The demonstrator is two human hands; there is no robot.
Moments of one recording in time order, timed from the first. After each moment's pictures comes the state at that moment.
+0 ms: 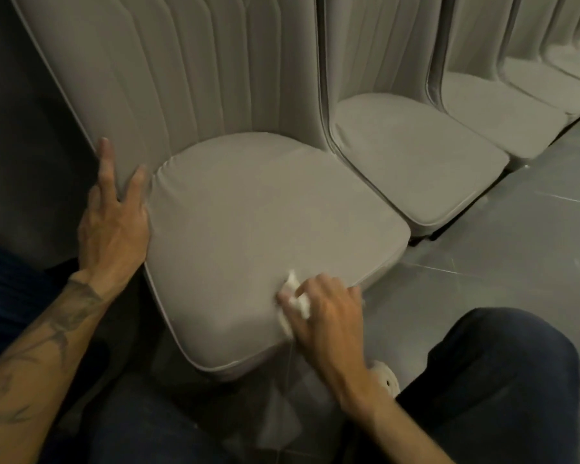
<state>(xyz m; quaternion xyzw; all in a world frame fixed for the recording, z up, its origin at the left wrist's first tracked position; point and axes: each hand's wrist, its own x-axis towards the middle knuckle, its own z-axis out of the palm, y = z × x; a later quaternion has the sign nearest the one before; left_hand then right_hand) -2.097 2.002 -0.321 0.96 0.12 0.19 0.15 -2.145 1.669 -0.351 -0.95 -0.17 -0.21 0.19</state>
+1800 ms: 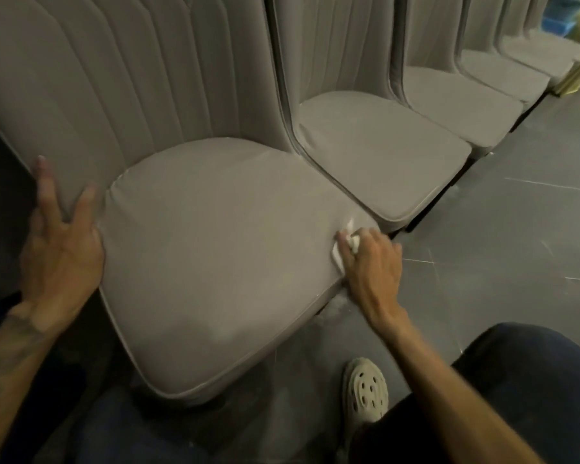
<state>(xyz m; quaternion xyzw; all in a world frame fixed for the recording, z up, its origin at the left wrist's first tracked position) -2.090 2.005 -0.329 0.96 0.10 0.22 0.12 -2.052 1.583 -0.325 -0.97 0.03 -0.19 0.16</state>
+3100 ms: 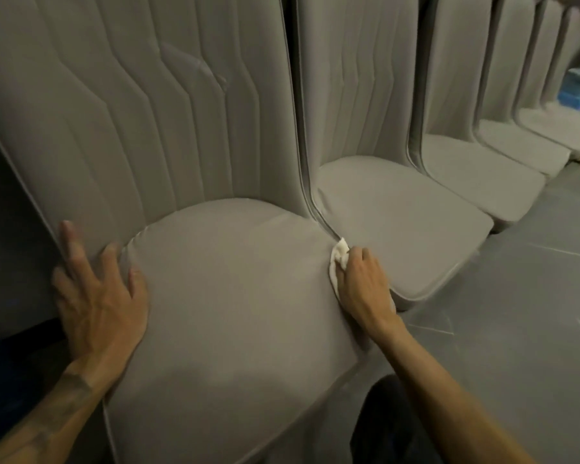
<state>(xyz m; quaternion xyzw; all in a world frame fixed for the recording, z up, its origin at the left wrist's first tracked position) -2.065 1.957 -0.333 0.92 0.24 0.26 0.16 -1.942 1.604 -0.315 -0.97 -0.08 -0.19 0.13</state>
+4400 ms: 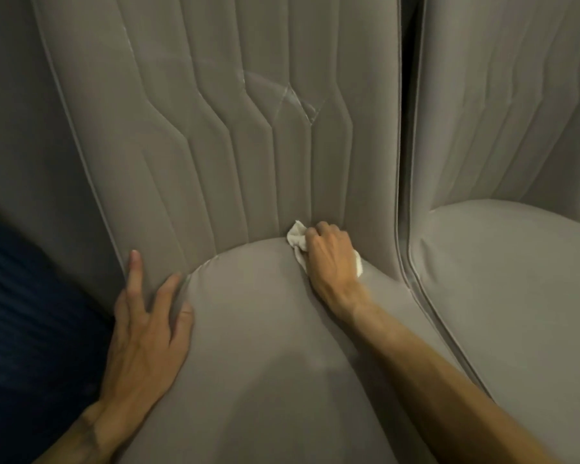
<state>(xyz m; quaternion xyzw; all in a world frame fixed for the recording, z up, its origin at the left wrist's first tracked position) -2.057 1.946 -0.327 0.91 0.33 0.21 0.16 -1.796 1.793 -0.315 -0.92 -0.36 -0.11 0.09</state>
